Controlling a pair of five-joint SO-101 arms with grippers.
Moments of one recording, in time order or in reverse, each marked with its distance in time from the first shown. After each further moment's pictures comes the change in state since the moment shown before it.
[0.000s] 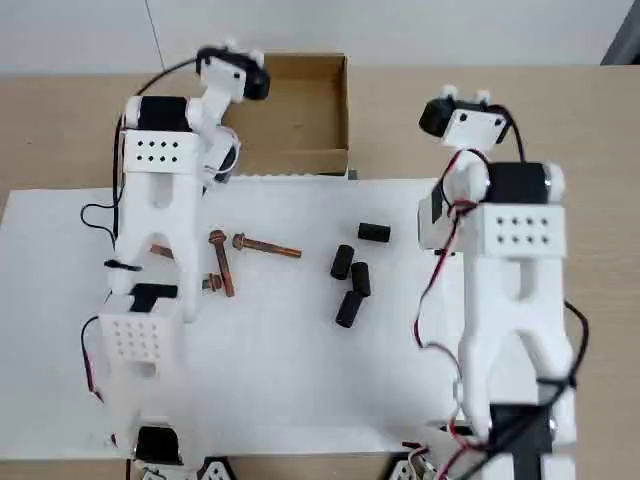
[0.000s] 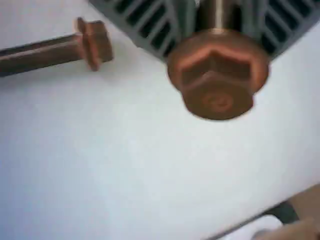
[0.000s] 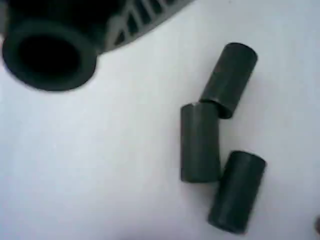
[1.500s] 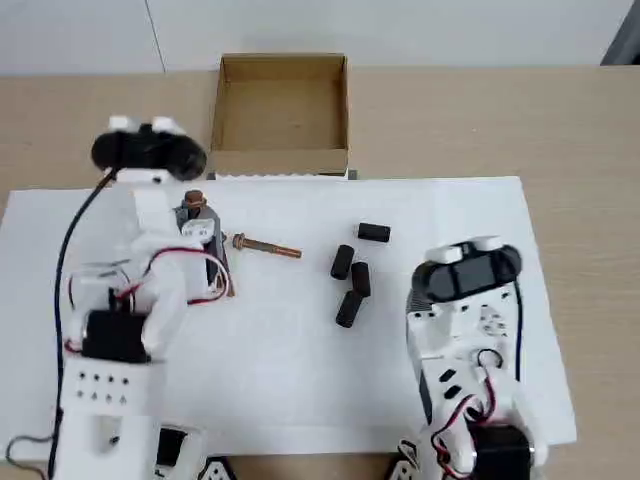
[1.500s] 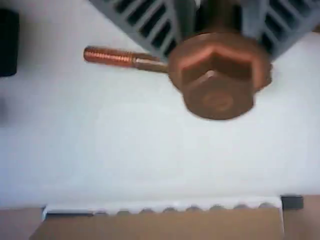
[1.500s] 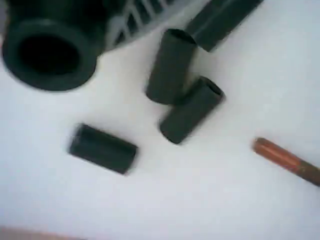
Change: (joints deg) left arm 2.9 -89.9 96.2 -41.3 26.4; right arm -6.8 -88.2 73.8 -29.2 3.2
